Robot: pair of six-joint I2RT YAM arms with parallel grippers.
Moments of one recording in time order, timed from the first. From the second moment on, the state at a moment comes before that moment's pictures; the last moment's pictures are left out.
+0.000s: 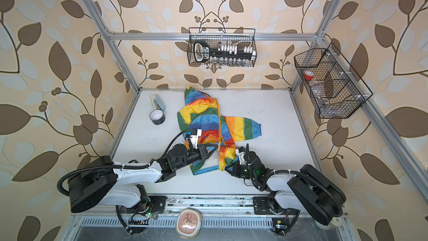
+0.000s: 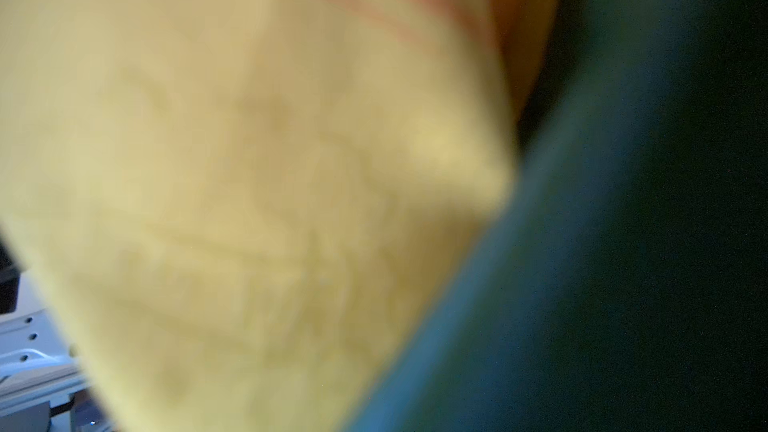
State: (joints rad) left arm -0.92 1.34 0.41 0.80 0.12 -1.05; right arm 0.62 1.29 0.08 0.55 -0.41 0.94
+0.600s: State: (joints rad) left arm -0.90 1.15 0.44 0.62 0.08 -0.99; right arm 0.62 1.25 0.11 0.71 -0.42 0.99
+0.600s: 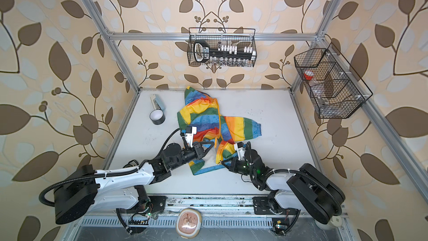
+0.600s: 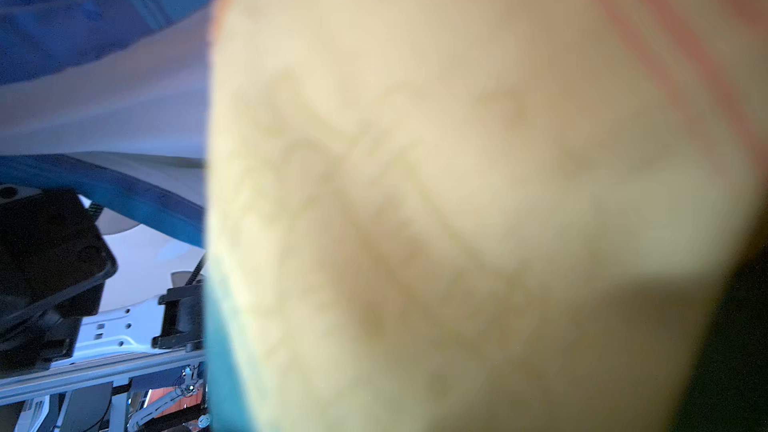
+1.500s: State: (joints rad) left arm -0.75 1.12 0.84 0.11 0.09 -0.62; right arm 0.43 1.21 0.42 0.72 -0.42 0.74
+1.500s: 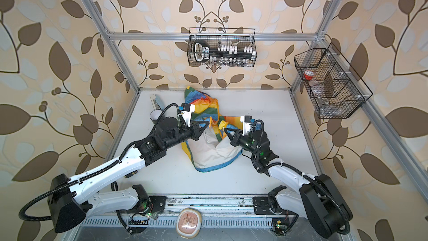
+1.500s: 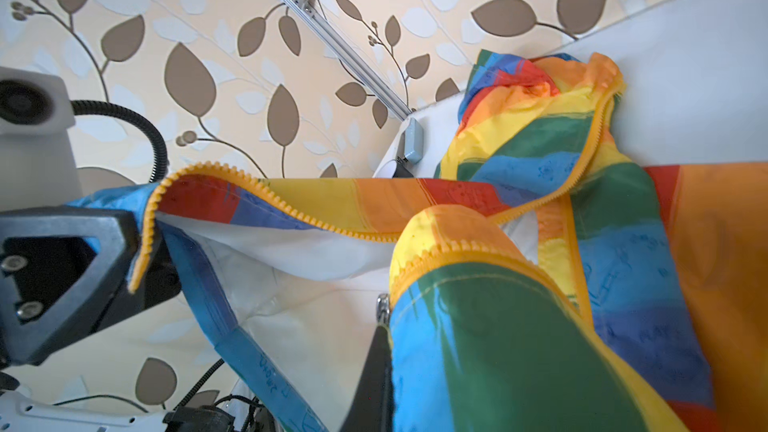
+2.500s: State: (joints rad) left arm -0.68 1.41 0.70 1.00 0.20 -0.85; right arm 0.37 1.56 0.53 1.48 -0.68 1.16
